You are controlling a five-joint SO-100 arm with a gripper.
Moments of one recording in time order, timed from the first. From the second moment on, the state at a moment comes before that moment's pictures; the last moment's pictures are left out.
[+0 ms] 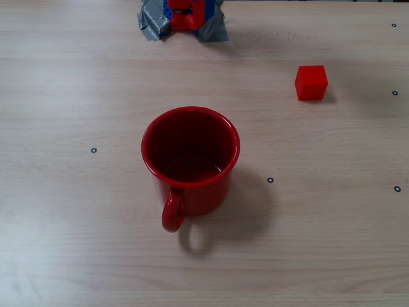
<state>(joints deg) -54.1 109.5 97.5 84.6 43.4</state>
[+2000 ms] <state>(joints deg) -57.1 78.8 88.2 77.8 57.0</state>
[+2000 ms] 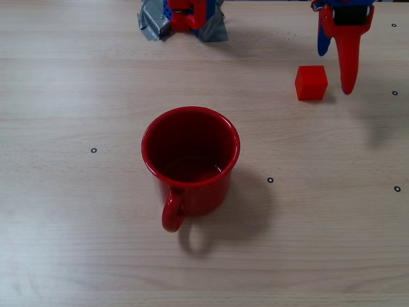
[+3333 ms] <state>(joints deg) -56.7 74.8 98.7 65.5 53.6</state>
